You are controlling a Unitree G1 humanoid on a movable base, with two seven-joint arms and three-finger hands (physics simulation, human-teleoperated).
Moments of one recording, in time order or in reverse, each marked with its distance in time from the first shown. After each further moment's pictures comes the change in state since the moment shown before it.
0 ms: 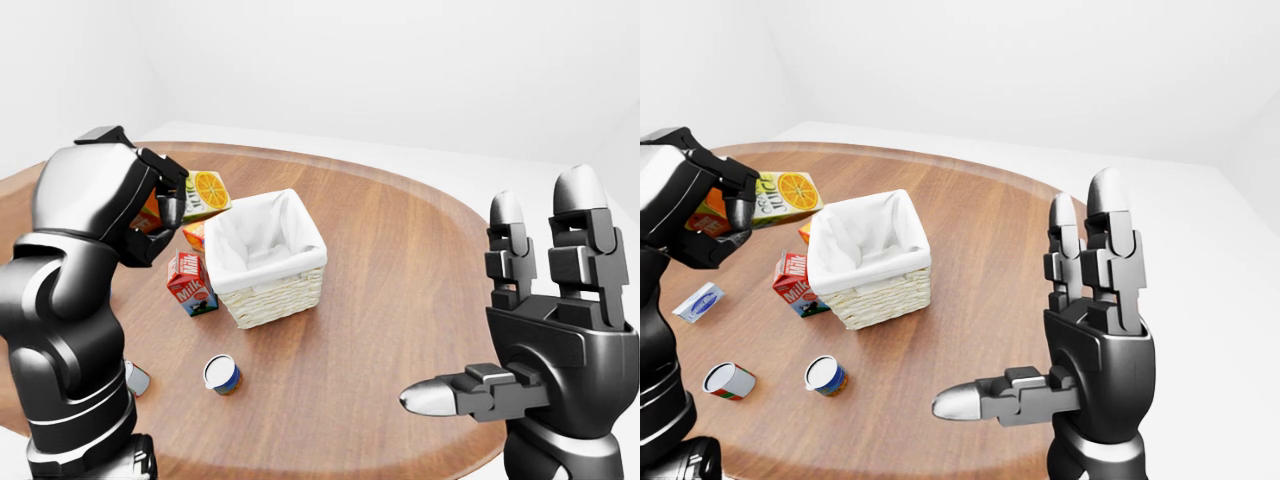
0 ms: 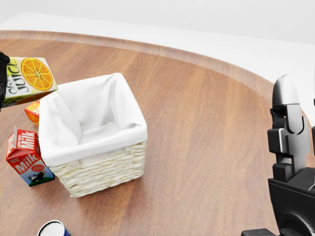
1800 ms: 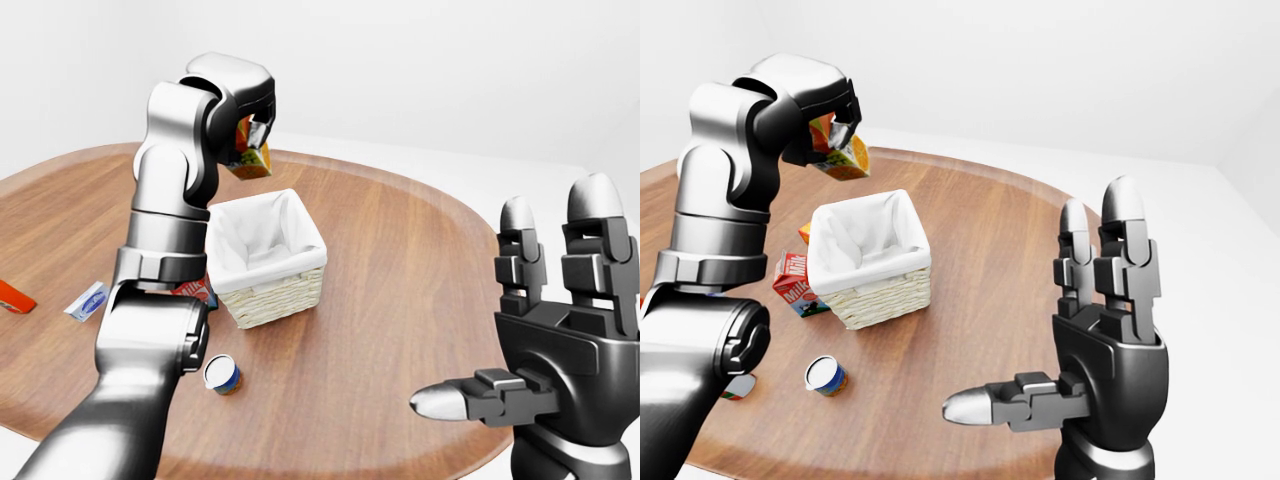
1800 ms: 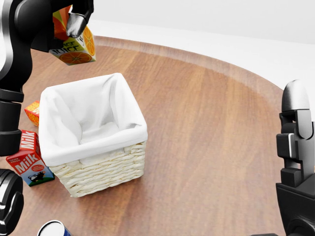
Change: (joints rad) left arm -0.807 -0.129 -0.317 0.974 0.392 -0.175 -0.082; right arm 0.044 0.020 -0.042 0.015 0.037 -0.055 0.031
